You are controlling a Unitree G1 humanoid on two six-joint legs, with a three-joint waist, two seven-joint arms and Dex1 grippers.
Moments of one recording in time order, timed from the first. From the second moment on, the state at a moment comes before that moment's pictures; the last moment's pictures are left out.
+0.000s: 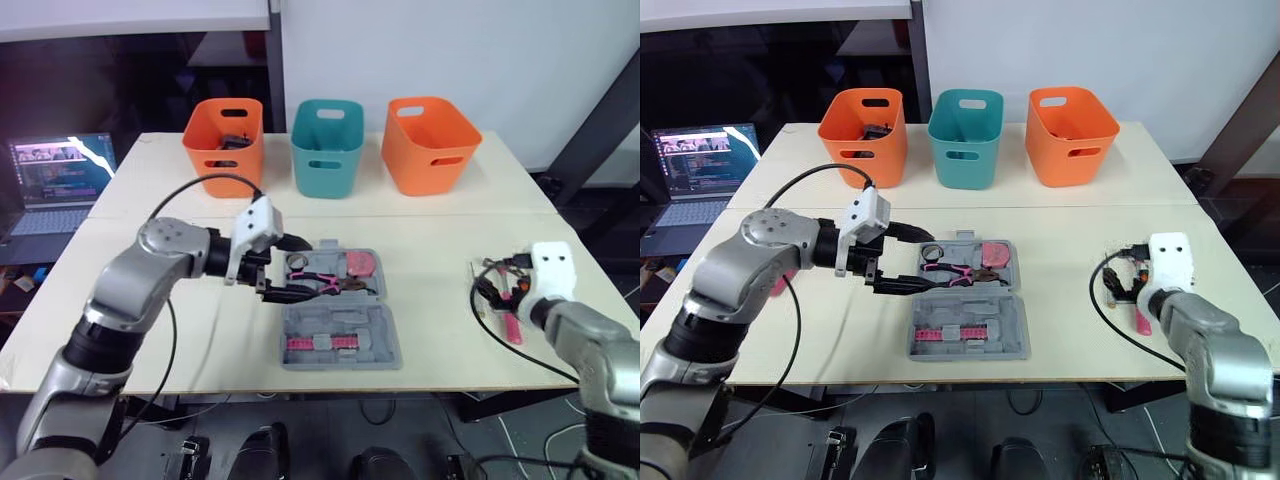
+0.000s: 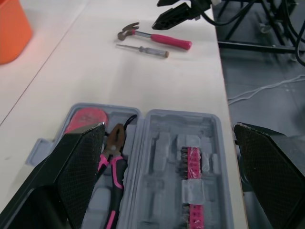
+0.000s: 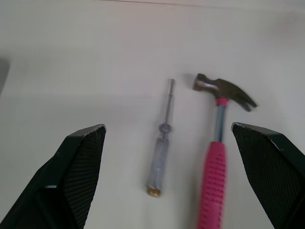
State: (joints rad) left arm -0.64 0.68 -0.15 -0.26 -0.43 0.70 -1.14; right arm -0.26 -0.56 -0.37 -0.21 0.34 1.02 0.20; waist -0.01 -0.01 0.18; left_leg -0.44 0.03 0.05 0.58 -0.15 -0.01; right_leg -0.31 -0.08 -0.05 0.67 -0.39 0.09
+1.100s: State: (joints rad) left arm -0.58 0.71 -0.12 -0.33 -0.48 0.78 -1.00; right arm -0.45 -0.53 -0.24 0.25 0.25 0.91 0.24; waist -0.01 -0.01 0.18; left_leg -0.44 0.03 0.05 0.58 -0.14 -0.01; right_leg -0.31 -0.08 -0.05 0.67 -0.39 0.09
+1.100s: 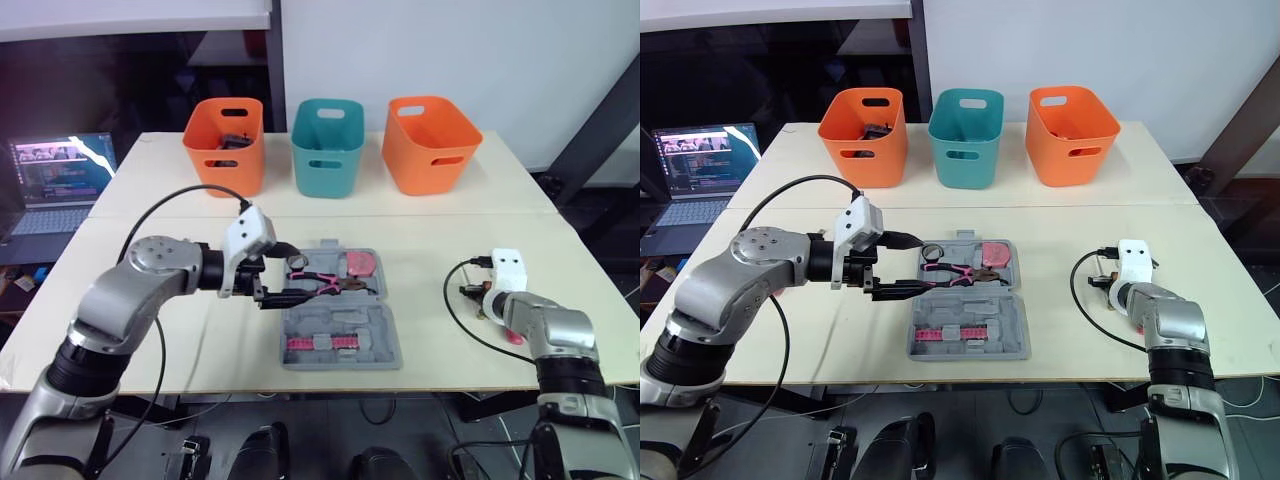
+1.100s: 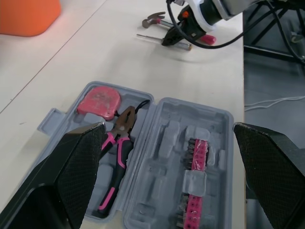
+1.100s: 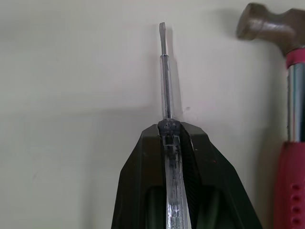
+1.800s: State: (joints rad) left arm -0.58 0.69 -0.14 -0.32 -0.49 0.75 -1.02; right arm -0.30 -0.34 -0.16 -0.27 0.28 1.32 0.12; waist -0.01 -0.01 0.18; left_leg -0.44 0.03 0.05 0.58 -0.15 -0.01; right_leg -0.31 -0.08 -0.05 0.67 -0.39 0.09
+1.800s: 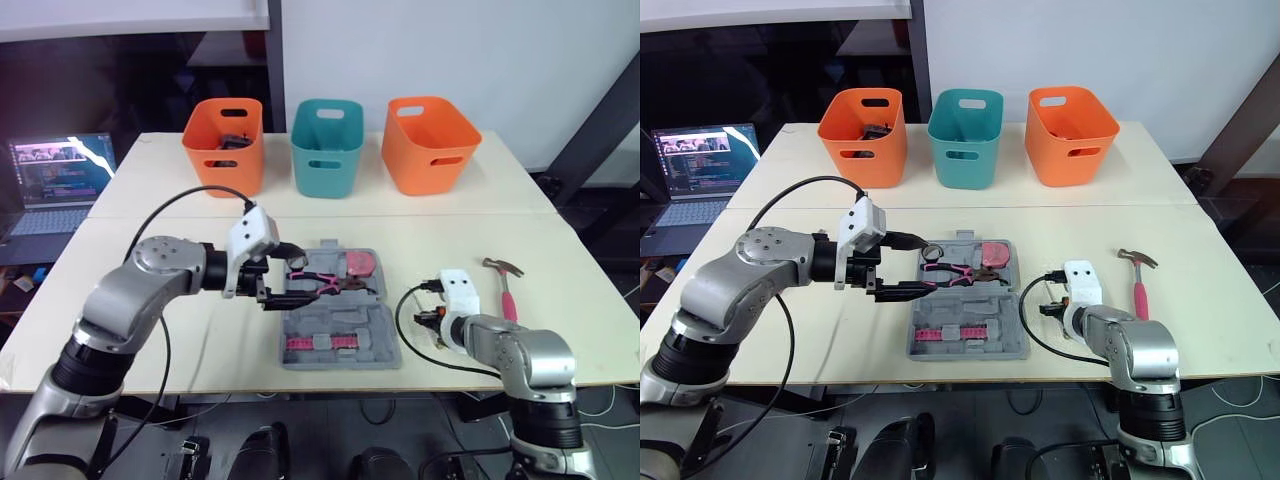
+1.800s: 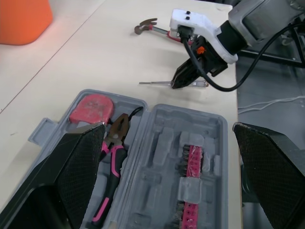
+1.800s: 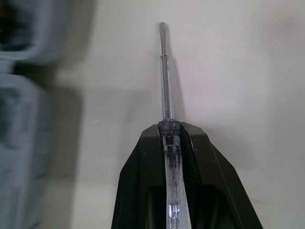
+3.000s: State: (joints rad) left arm -0.28 0.81 0.02 -0.45 -0.53 0.67 -0.98; right arm -0.92 -0.95 0.86 0.48 -0.72 -0.71 0.94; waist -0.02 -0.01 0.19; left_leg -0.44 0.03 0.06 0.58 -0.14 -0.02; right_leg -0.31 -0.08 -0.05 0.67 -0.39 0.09
